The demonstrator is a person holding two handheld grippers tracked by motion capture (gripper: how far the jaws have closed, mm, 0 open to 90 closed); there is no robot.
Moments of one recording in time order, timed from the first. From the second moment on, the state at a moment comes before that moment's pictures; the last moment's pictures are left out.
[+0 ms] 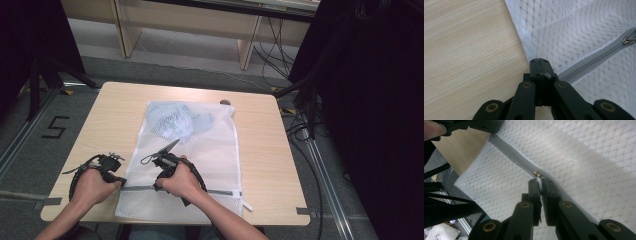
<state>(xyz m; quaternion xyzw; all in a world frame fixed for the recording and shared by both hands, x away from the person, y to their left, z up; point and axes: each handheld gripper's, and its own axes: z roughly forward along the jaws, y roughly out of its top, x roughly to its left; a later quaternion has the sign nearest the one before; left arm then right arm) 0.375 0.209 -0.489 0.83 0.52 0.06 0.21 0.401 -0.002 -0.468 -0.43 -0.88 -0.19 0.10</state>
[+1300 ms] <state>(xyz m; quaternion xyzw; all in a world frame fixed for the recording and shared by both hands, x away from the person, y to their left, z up) 0.375 0.209 -0.489 0.82 0.52 0.06 0.21 0.400 -0.020 -0.462 -0.44 -0.87 -0.20 0.12</state>
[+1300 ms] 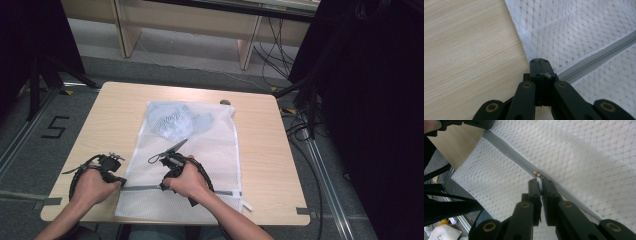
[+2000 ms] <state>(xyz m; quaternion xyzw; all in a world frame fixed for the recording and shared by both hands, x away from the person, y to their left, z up) 0.375 0.209 -0.489 0.83 0.52 0.06 0.21 0.401 -0.031 -0.462 -0.44 -0.87 -0.20 0.10</state>
